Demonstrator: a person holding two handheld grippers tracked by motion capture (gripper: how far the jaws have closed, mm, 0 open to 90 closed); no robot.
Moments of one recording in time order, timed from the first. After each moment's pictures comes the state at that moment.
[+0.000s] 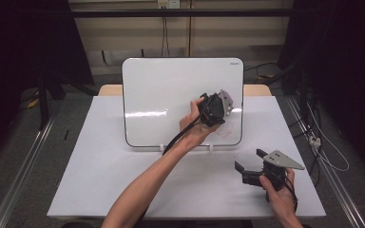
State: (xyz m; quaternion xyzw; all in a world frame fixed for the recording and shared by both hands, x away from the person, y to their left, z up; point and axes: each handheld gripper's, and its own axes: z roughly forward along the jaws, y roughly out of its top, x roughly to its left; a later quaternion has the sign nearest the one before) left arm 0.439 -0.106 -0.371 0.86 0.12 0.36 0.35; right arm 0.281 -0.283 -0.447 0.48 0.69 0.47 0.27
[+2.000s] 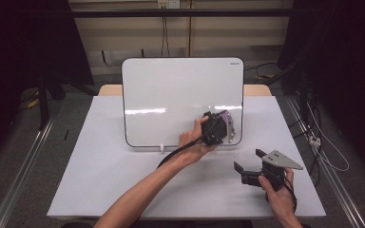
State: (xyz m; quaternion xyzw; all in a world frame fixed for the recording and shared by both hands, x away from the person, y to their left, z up) left arm 0.398 -0.111 -0.412 0.88 0.03 0.36 0.29; right arm 0.280 -0.281 -0.448 0.47 0.70 0.47 0.27
